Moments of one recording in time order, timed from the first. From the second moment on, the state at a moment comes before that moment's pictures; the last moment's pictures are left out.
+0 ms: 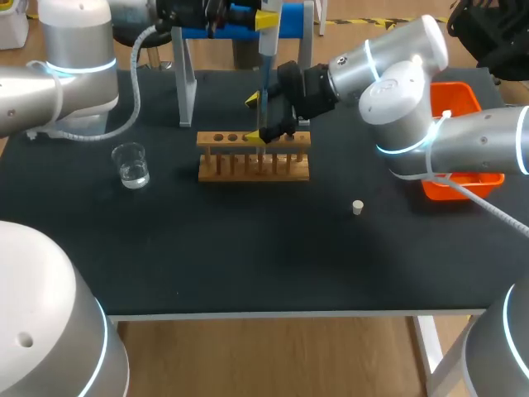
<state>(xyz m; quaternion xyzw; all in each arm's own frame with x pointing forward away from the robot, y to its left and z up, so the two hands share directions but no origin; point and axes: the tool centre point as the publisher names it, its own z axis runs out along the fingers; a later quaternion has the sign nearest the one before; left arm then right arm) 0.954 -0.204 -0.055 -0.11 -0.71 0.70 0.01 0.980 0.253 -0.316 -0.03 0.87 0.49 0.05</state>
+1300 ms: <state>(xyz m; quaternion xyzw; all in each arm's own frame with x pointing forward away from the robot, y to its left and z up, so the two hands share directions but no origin) 0.940 -0.204 -0.038 -0.10 -0.71 0.70 0.00 0.980 0.253 -0.316 -0.03 0.87 0.49 0.05</state>
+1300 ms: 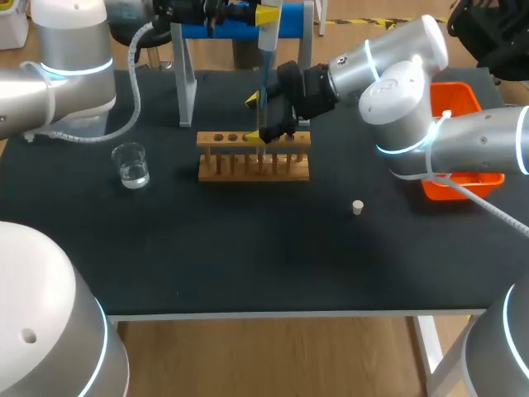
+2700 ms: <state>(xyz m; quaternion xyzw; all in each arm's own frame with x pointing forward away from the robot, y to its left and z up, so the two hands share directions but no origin) 0.934 -0.209 -0.020 -0.10 -0.71 0.70 0.00 0.980 0.253 -0.316 -0.03 0.87 0.49 0.05</state>
